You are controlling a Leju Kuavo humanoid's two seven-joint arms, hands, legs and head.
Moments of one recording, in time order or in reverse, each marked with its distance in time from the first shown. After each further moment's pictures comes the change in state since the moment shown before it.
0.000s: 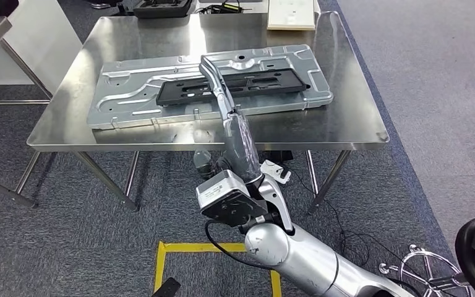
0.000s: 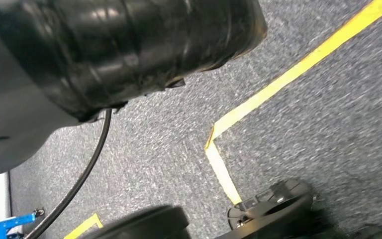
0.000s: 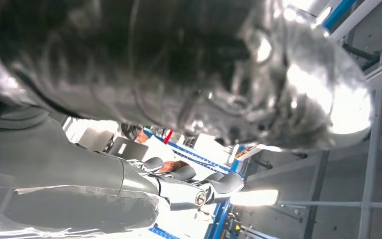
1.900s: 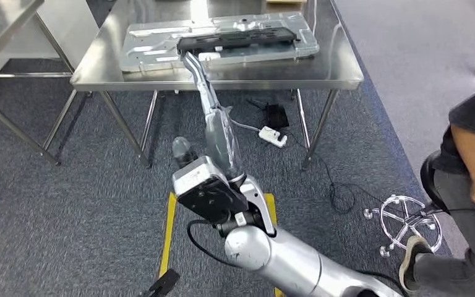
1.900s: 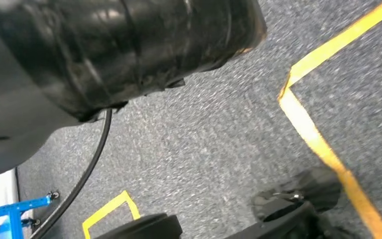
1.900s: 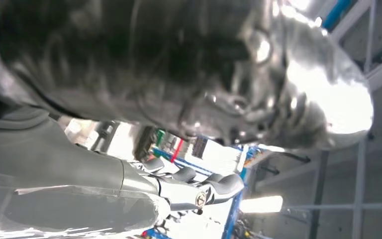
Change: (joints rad) left arm -0.047 0.008 0.000 0.003 0.009 -0.049 0.042; right arm -0.026 0.089 0.039 0.057 -0.034 0.002 0.079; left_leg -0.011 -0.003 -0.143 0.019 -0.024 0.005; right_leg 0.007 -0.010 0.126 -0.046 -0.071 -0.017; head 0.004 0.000
